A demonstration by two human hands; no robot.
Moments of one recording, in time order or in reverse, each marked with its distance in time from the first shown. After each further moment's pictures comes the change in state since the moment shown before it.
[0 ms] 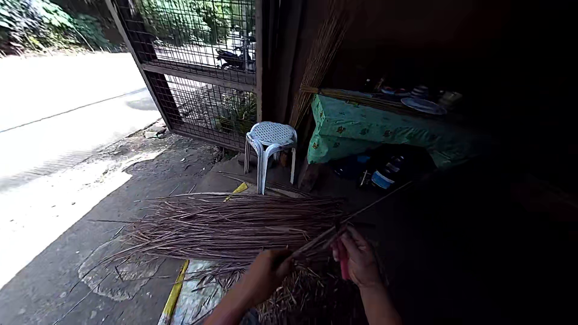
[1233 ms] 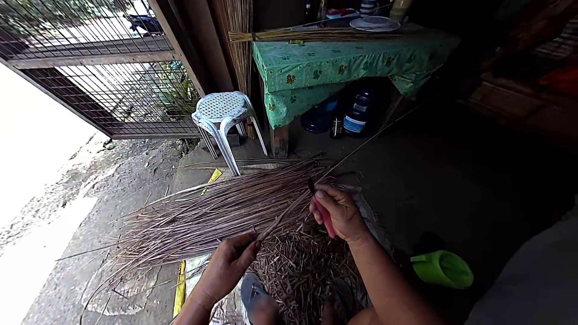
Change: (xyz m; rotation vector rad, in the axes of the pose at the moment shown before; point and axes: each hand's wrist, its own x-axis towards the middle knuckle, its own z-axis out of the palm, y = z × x) left_hand -0.003 -0.013 -0.005 -0.065 0.031 0.098; right_hand 0.003 -0.016 -0.027 0.043 -0.043 0.031
